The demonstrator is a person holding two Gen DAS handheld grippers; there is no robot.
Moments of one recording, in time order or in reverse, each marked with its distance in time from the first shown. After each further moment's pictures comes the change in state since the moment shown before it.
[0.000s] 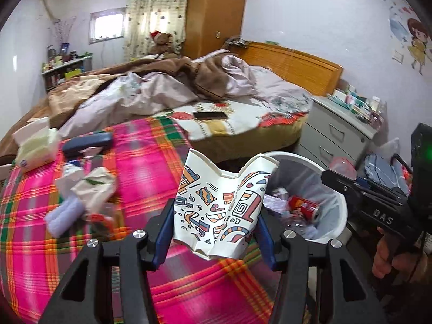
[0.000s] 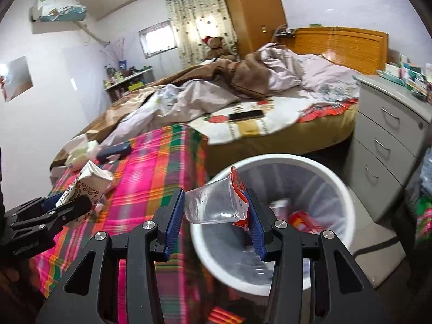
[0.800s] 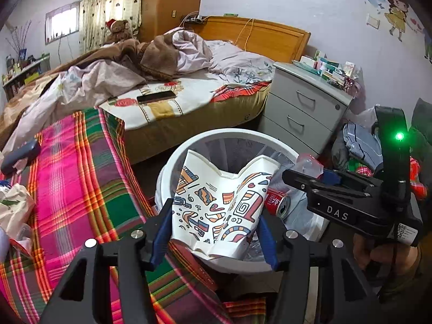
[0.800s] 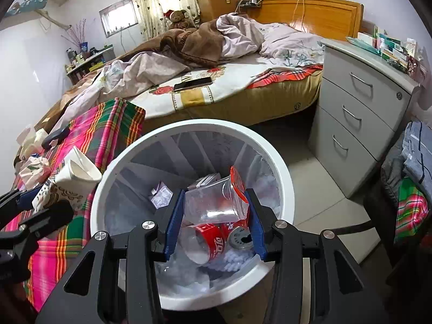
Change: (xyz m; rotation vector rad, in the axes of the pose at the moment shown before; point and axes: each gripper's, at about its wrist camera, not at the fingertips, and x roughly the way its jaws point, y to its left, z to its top) left arm 0.077 -0.092 0.005 0.102 0.120 -0.135; right arm 0.034 -0.078 -0.011 0.032 0.157 -0.129
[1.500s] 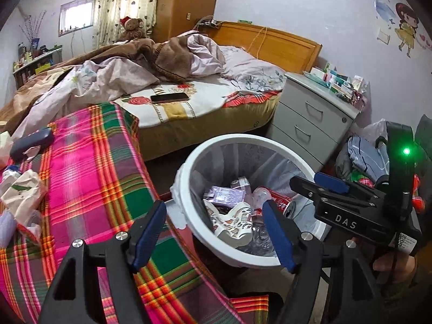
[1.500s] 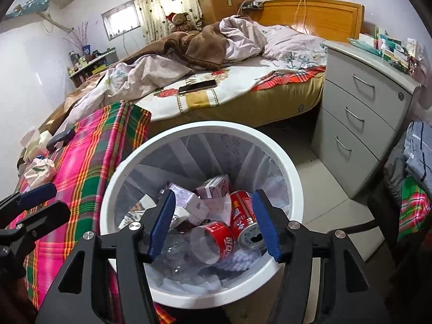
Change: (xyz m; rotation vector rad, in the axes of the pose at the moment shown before) left arm -0.023 0.021 -0.006 -0.059 -0.038 0.032; right arm -0.012 0.012 -0.001 0.005 -0.034 0.009
